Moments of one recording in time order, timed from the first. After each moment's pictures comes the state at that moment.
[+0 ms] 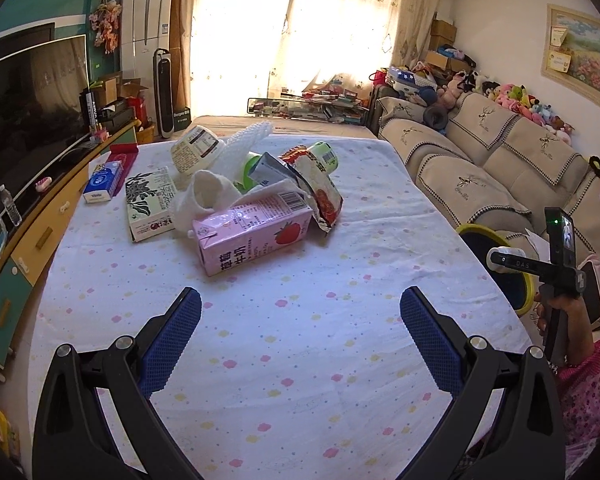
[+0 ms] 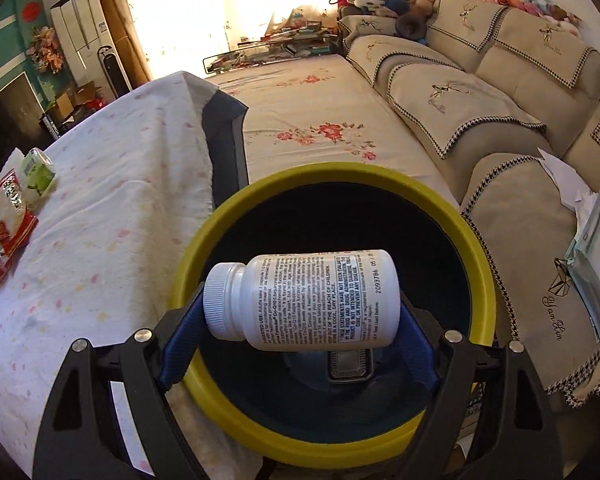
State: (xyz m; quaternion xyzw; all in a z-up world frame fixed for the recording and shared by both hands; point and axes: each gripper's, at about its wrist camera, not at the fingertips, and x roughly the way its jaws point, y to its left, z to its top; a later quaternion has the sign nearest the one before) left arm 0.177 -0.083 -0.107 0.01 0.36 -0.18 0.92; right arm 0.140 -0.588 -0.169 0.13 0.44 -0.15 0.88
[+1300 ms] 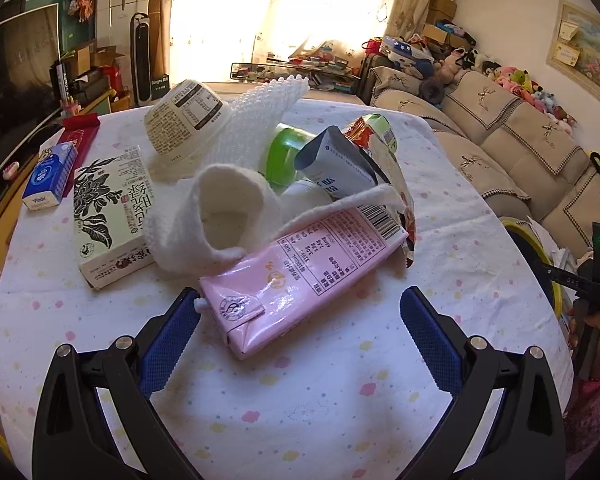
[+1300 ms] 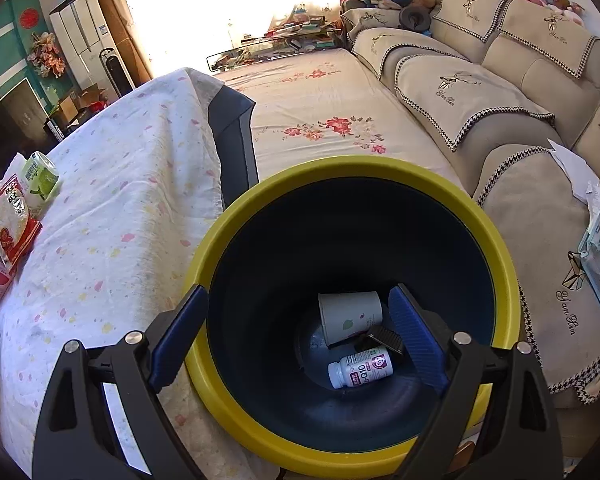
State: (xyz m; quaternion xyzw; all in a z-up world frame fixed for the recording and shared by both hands) left arm 0.320 -0.061 -0.168 0.01 0.41 -0.21 0.88; right arm 0.155 -0.573 -0.171 0.15 0.44 -0.14 0.88
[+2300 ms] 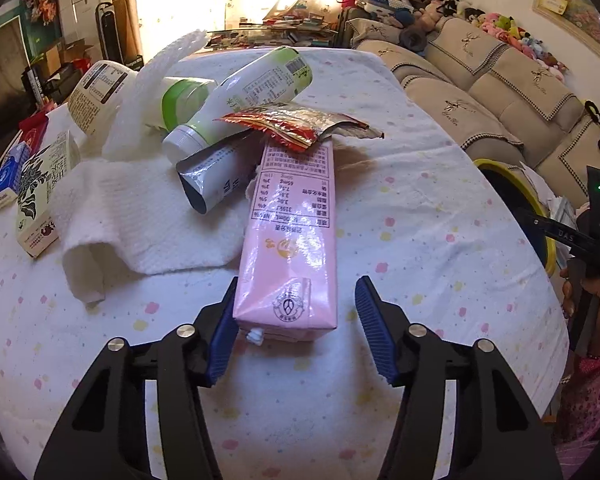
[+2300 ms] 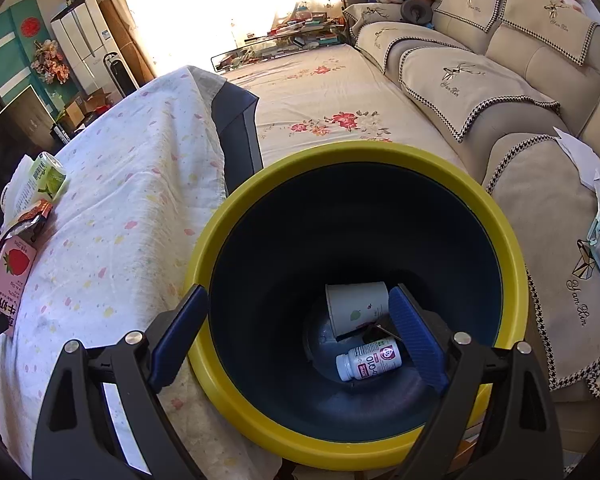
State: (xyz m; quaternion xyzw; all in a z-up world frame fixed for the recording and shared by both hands) left arm 0.287 -0.142 -0.184 0.07 0.48 -0.23 0.85; right arm 0.144 -0.575 -0.178 0.17 0.44 -0.13 0.87
